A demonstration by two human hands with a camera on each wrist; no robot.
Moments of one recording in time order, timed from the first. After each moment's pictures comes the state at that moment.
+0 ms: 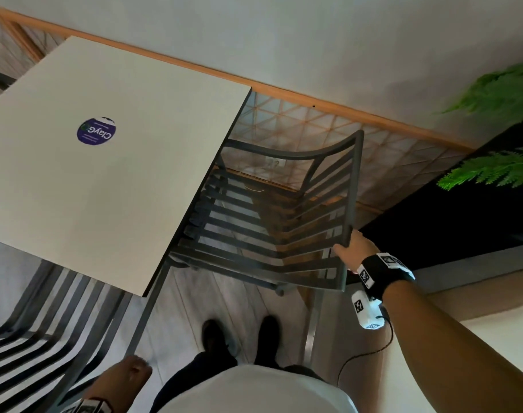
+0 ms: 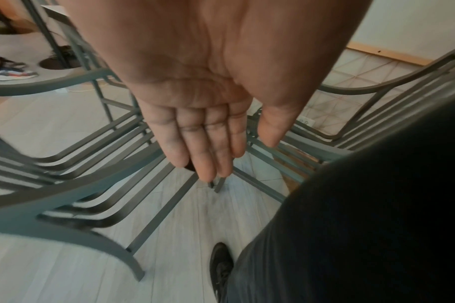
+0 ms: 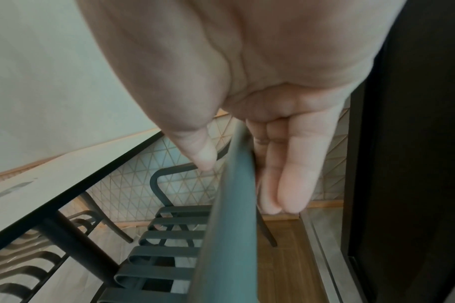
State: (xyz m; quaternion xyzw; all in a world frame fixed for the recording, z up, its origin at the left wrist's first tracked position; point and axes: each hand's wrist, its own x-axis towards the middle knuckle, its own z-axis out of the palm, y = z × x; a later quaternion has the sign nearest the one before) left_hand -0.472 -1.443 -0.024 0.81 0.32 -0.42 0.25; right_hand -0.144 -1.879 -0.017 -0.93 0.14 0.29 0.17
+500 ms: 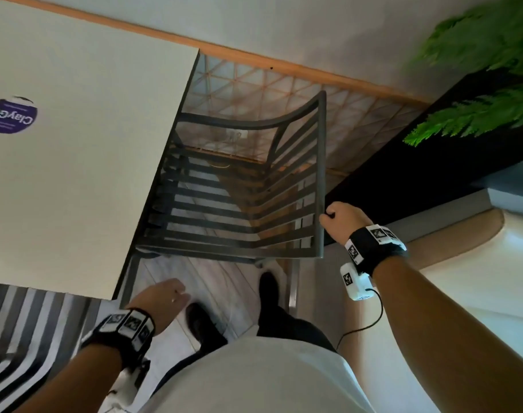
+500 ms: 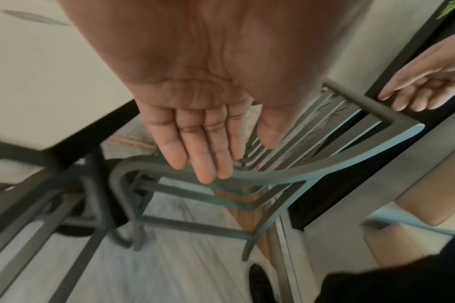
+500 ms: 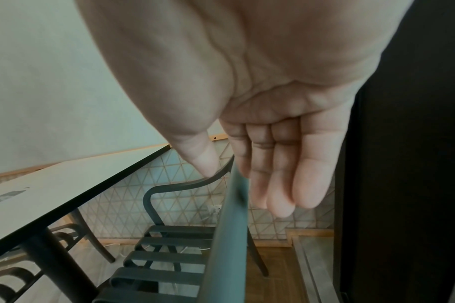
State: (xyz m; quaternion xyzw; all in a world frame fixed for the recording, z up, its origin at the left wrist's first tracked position) left_hand -0.334 -1.488 -0.031 0.87 0.11 -0.42 0.23; right_hand -0.167 -1.887 0.018 -0.95 0.11 0.26 0.11
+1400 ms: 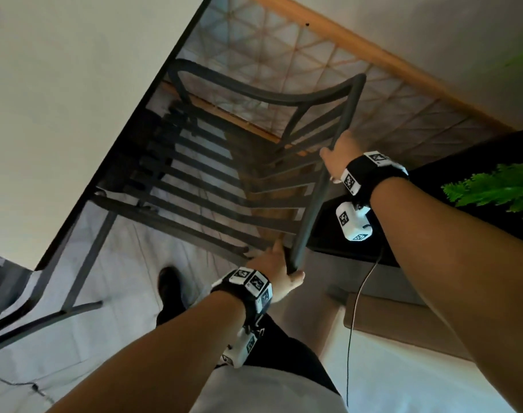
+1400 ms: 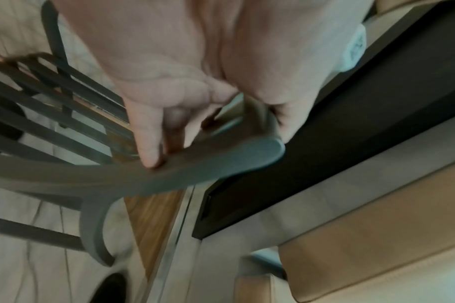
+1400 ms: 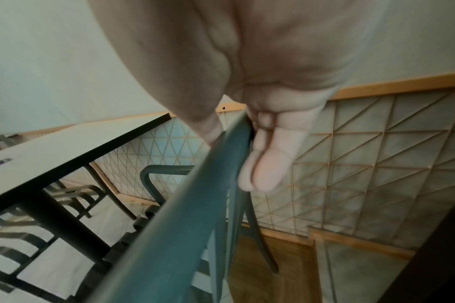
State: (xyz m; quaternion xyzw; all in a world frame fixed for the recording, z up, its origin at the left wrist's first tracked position) left_hand -0.188 -1.785 -0.050 0.81 0.13 -0.44 0.35; right_hand 0.059 -1.889 -0.034 -0.94 0.08 0.27 0.20
